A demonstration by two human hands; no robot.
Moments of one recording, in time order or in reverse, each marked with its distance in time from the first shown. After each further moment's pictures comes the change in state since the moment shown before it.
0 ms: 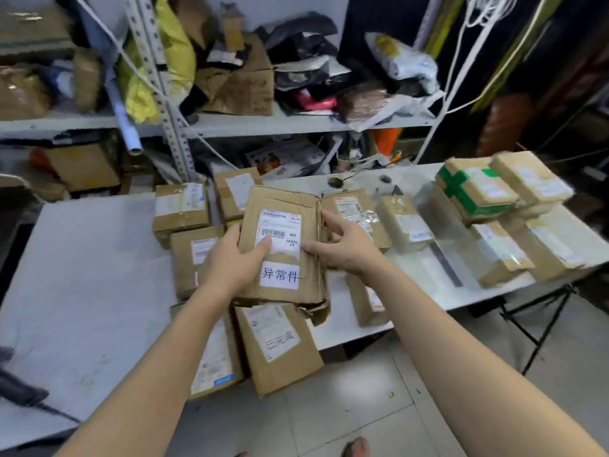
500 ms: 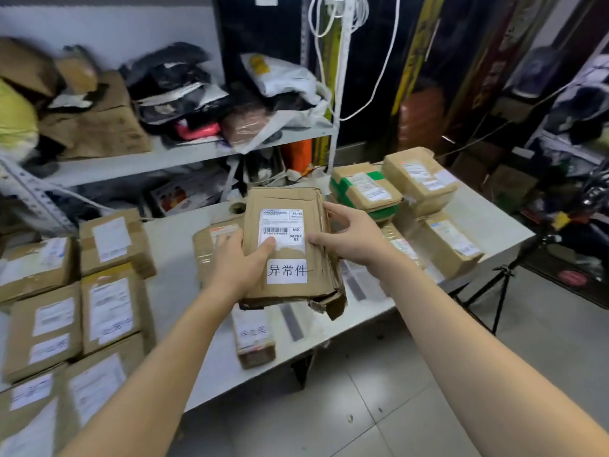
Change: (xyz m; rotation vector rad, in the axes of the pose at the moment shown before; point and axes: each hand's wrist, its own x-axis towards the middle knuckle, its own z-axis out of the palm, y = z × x) left_hand -0.027 0.209 0.253 0.022 -0.069 0.206; right_hand -0.012 0.119 -0.303 0.039 0.183 0.000
